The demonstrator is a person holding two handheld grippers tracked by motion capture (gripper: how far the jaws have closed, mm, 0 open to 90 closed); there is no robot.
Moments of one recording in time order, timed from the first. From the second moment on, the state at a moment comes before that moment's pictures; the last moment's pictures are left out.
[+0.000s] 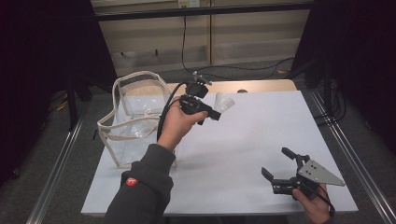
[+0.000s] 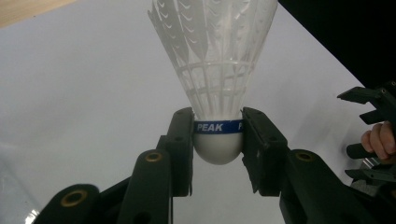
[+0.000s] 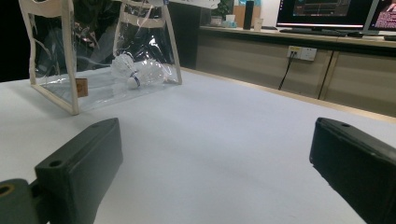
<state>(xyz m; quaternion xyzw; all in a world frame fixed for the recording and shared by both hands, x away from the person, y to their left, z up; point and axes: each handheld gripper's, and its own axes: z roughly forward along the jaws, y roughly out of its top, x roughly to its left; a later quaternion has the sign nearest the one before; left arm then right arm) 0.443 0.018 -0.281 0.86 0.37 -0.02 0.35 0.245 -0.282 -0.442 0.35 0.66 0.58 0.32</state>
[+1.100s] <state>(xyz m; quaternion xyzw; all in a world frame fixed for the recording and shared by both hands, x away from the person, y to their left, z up) 0.444 0.041 -0.260 0.86 0.38 -0.01 0.35 0.246 -0.282 -0.442 0.35 0.66 0.58 0.32</state>
